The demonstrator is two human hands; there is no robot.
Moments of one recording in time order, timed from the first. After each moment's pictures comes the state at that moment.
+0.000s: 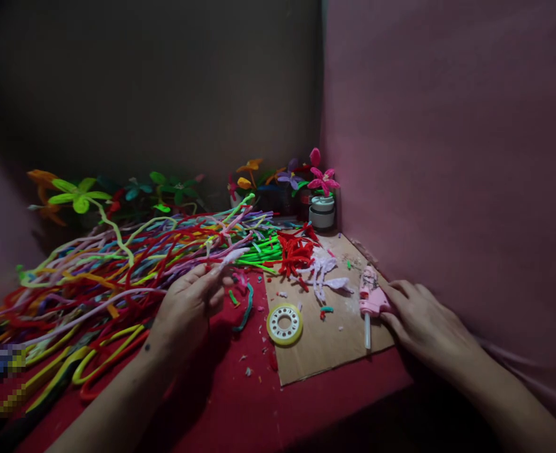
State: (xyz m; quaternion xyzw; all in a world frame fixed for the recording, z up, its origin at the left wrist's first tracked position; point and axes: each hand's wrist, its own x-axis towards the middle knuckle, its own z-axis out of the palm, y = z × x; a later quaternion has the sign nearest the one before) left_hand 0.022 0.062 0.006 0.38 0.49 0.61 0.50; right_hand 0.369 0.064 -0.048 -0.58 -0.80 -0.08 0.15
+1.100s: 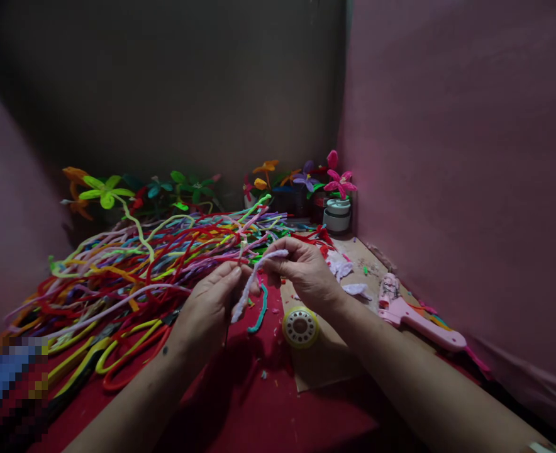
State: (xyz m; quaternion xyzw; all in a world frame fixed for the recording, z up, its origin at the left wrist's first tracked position) left_hand 0.027 0.050 0.014 0.44 0.46 0.56 0.53; right_hand 0.169 0.111 0.014 -0.18 -0.58 0.61 0.51
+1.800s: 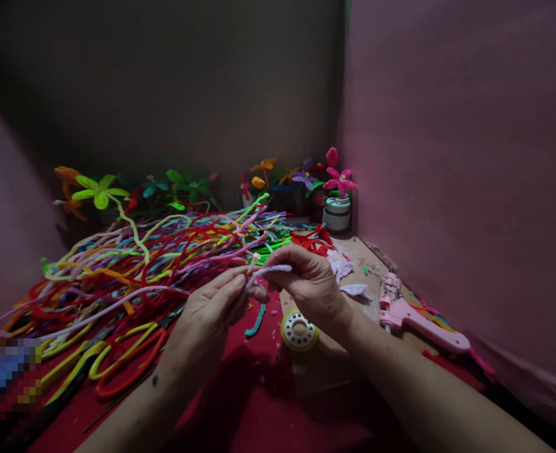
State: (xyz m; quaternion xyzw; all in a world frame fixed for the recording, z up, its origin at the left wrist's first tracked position) left_hand 0.036 0.040 0.021 0.48 0.47 0.56 0.49; right_hand 0.177 0.097 0.008 -0.20 -0.65 0.46 0.57
